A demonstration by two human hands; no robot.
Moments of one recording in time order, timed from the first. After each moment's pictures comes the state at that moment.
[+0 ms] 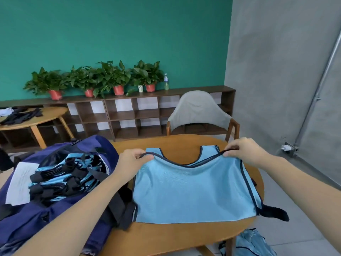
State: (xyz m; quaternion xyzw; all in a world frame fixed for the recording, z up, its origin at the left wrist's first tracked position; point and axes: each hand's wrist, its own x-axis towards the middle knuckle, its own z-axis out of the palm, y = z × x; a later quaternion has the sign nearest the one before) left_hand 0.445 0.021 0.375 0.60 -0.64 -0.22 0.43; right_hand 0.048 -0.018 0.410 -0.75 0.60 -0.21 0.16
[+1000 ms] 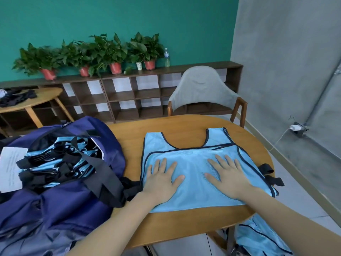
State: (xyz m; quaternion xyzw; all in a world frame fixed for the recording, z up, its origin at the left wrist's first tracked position) left_hand 0.372 0.027 0.251 0.66 -0.75 -0.10 0.01; right_hand 0.103 0.004 0.247 -0.78 0.61 -0.02 0.08
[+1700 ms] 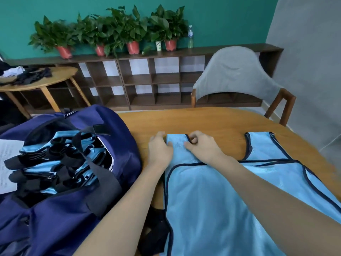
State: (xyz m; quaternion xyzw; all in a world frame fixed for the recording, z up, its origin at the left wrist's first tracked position) left_hand 0.442 -0.100 0.268 0.75 -0.51 -0.18 0.37; right_hand 0.278 -0.141 0.274 -0.73 0.57 -0.23 0.29
